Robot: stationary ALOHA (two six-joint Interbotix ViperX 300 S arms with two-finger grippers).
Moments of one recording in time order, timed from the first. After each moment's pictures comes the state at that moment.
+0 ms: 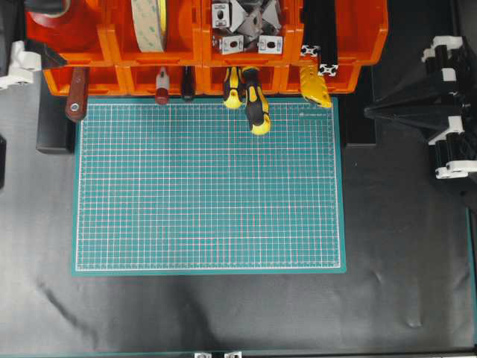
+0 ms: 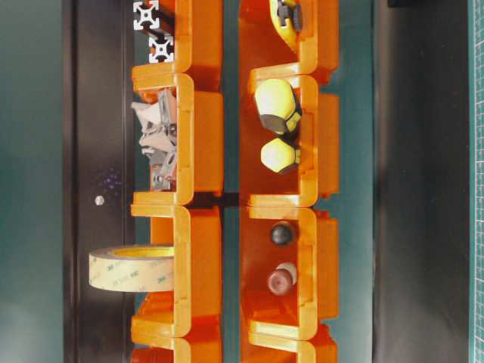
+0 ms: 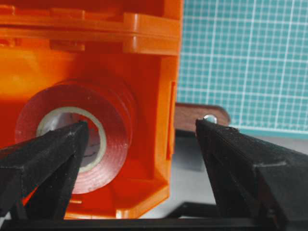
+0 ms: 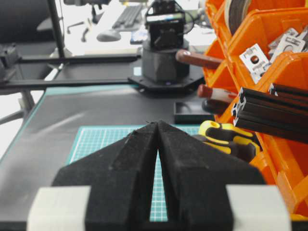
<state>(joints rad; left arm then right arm) 0.24 -0.42 0.20 0.08 1.37 0.18 0.02 -0.98 1.19 0.01 -0.18 0.01</state>
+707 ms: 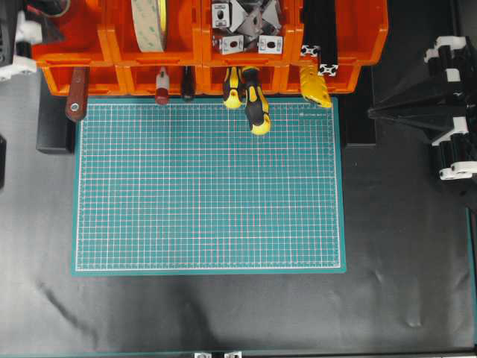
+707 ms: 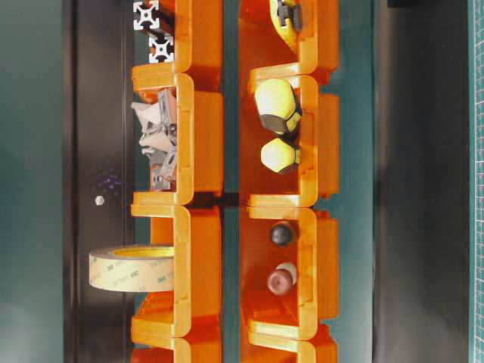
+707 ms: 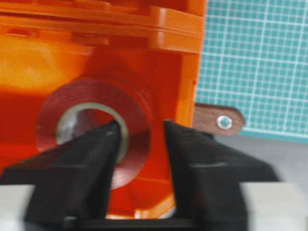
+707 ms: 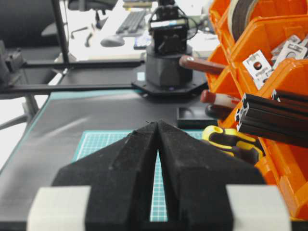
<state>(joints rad) 0.29 -0.42 0.20 0.08 1.35 0.19 0.03 -0.99 1.19 0.01 -0.18 0.01</state>
